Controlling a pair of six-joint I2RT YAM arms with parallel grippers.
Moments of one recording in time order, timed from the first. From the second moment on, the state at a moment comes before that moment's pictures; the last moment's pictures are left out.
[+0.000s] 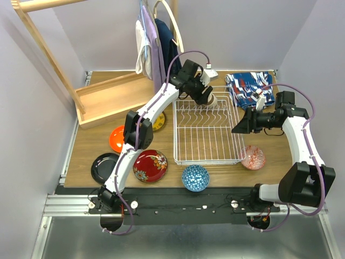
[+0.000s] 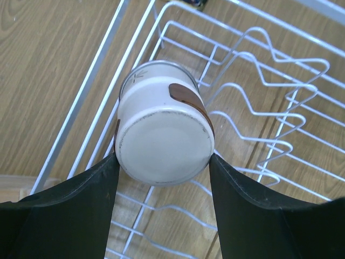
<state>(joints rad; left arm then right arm) -0.60 2.50 2.49 -0.71 0.47 0.27 -0.19 1.33 1.13 -0.98 -0.95 -0.30</state>
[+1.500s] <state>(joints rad) -0.62 2.43 2.47 -0.76 0.39 0.36 -0.19 1.32 1.10 -0.94 -0.95 -0.28</state>
